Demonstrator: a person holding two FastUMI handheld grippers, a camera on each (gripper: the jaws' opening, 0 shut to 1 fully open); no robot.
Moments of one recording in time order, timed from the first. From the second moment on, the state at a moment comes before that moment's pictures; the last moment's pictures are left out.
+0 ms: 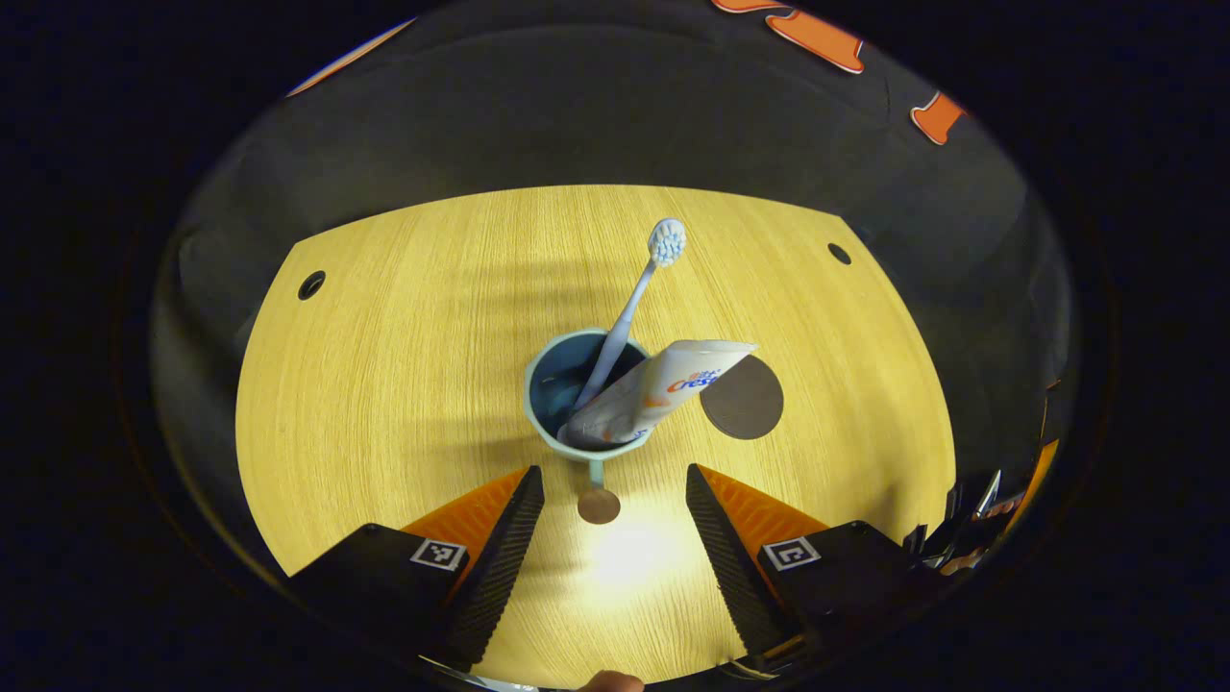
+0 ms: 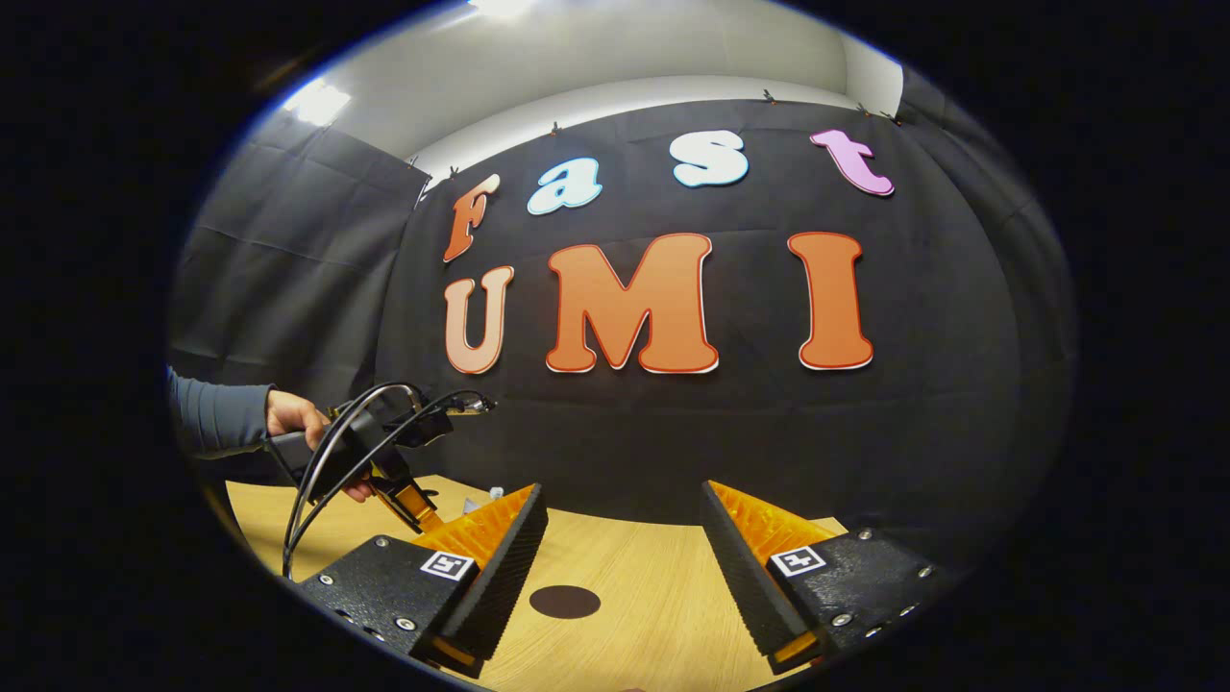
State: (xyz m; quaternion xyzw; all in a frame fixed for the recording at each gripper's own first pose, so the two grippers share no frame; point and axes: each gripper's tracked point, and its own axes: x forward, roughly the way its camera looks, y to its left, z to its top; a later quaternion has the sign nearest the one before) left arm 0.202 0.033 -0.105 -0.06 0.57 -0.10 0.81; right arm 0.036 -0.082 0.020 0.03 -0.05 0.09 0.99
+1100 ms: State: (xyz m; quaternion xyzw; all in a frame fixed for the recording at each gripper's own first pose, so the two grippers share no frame) left arm 0.218 0.038 -0.145 -0.04 0.61 -0.06 0.79; right arm 0.015 -0.113 -0.013 0.06 -0.02 0.07 1.00
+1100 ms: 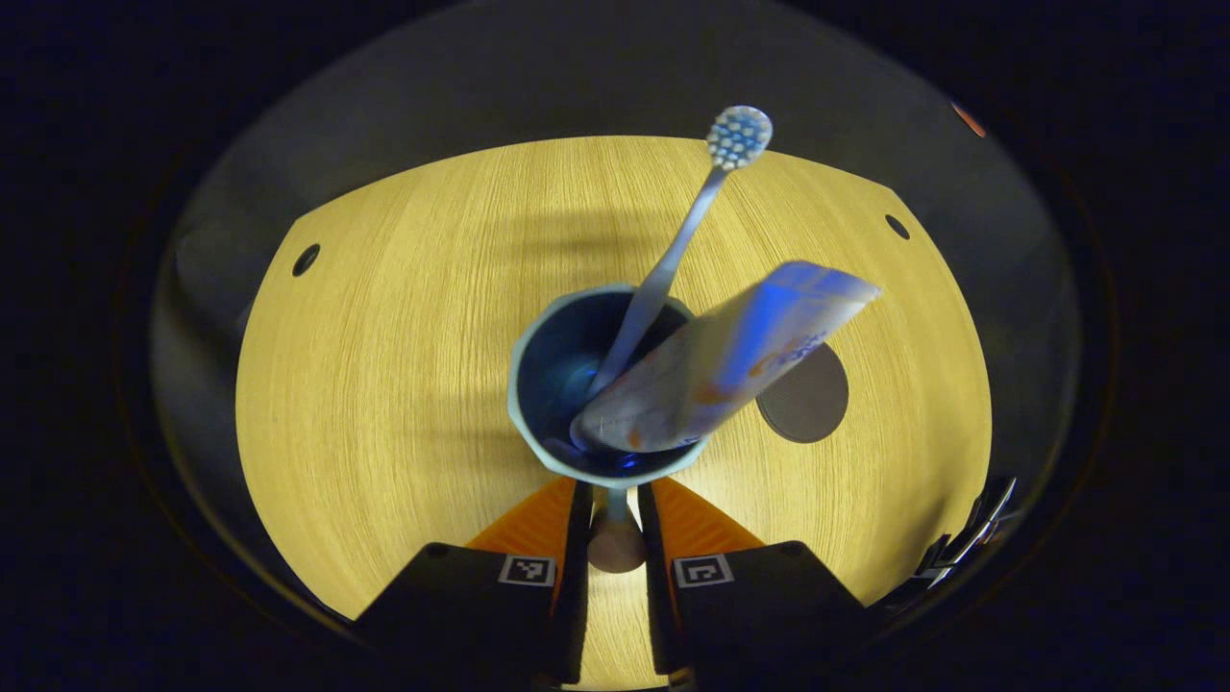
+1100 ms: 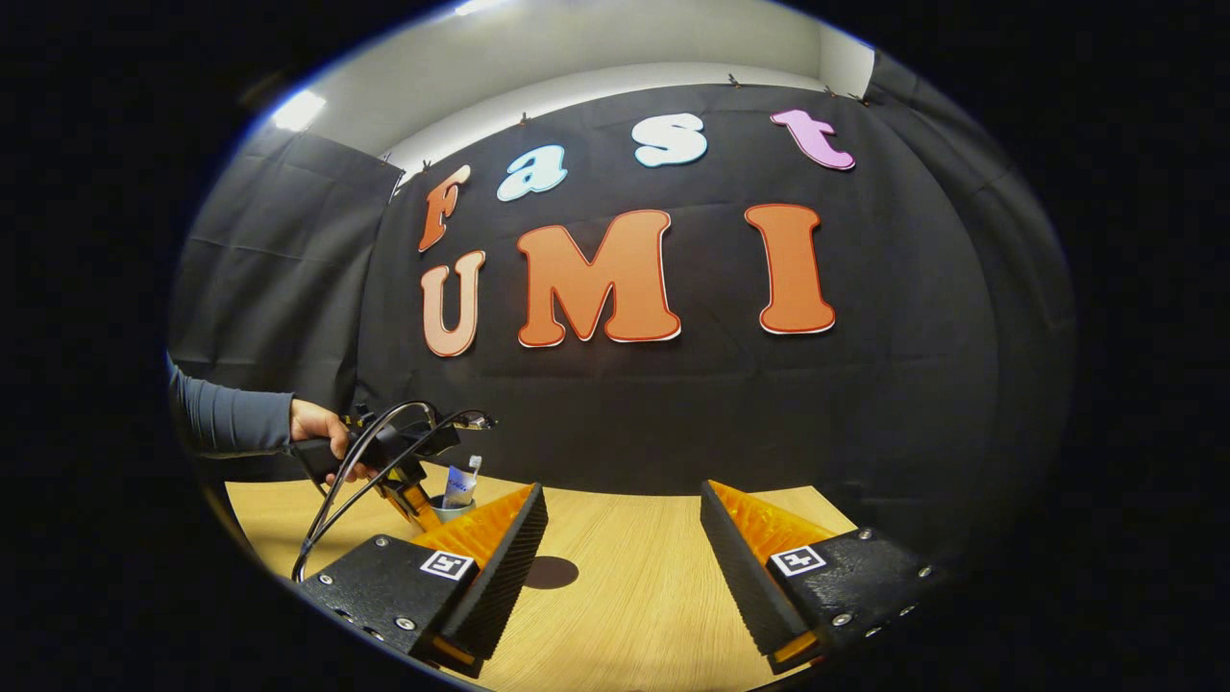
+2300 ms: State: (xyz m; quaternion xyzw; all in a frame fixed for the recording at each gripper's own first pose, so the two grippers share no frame) left arm 0.238 0.040 -0.142 0.01 0.55 -0.14 0.82; right arm -0.022 -0.177 -0.020 0.07 -0.01 0.00 1.00
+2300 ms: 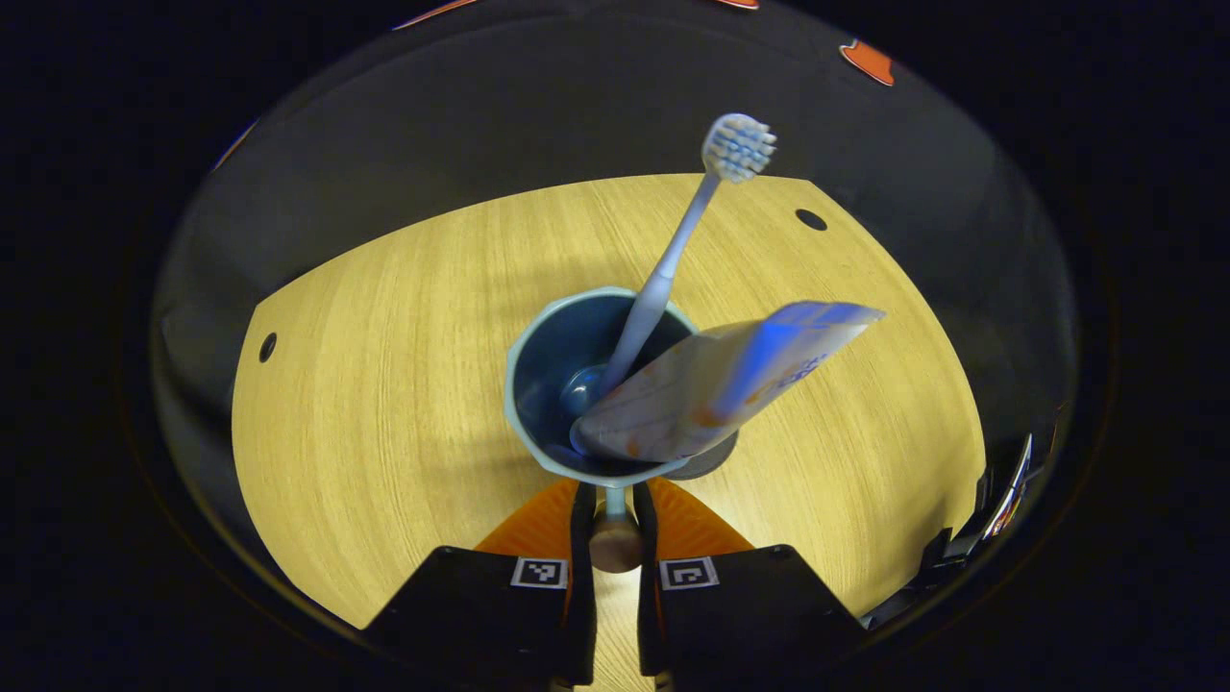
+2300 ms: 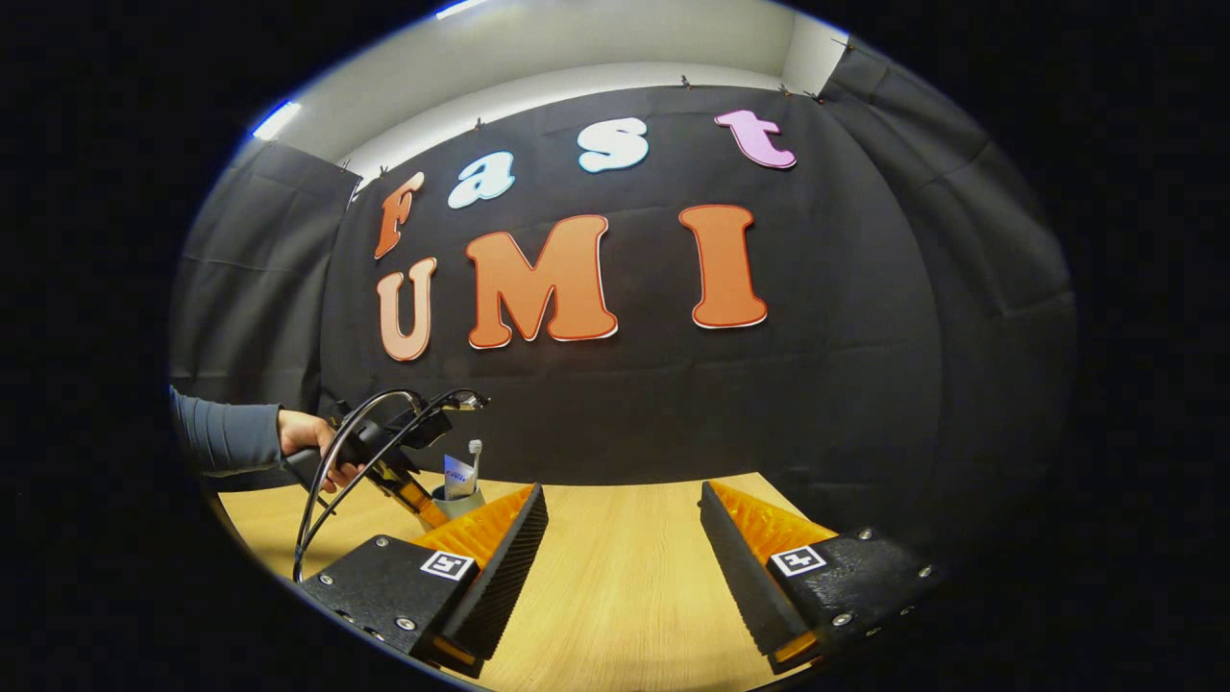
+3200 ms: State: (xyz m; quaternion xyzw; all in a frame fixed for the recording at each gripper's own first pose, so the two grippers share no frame) left arm 0.233 0.046 -0.146 0.03 0.56 -0.14 0.81; right arm -0.025 -0.186 -0.056 0.10 0.04 -0.02 0.99
